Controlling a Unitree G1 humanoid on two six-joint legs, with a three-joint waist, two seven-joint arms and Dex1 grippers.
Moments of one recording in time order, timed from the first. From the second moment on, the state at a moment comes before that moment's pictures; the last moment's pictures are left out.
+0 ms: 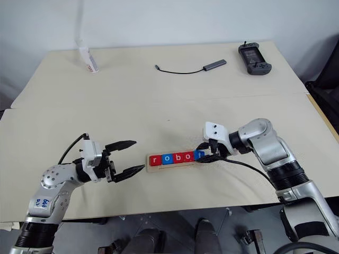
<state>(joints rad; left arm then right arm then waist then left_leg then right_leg) -0.12 0.54 0.08 -0.15 -0.44 0.09 -0.95 -0.72 -0.73 0.32 0.16 0.10 0.39 1.37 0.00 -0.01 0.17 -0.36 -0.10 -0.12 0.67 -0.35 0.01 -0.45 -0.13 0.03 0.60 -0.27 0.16</state>
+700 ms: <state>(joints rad) -0.12 0.53 0.10 -0.15 -0.44 0.09 -0.96 -0.60 -0.87 0.21 0.09 0.16 0.41 1.37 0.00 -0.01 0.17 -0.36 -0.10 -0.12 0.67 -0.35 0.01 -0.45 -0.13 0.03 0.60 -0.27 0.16</state>
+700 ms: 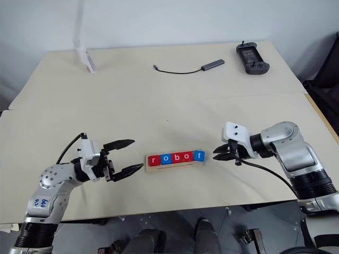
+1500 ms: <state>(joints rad) -0.11 0.53 0.10 -0.15 -0.44 0.09 -0.95 -0.64 -0.77 0.27 0.03 0.14 0.45 1.31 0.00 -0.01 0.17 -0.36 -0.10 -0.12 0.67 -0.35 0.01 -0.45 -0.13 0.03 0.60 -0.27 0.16</state>
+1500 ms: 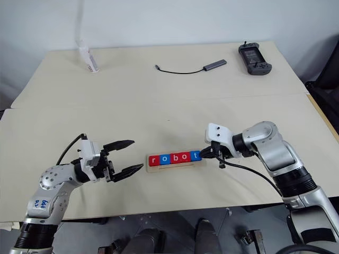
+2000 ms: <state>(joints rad) 0.00 0.63 0.20 -0.14 -0.45 0.07 -0.99 -0.16 -0.77 -0.22 -0.05 0.39 0.12 1.26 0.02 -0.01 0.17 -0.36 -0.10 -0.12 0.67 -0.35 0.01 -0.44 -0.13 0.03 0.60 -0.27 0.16</state>
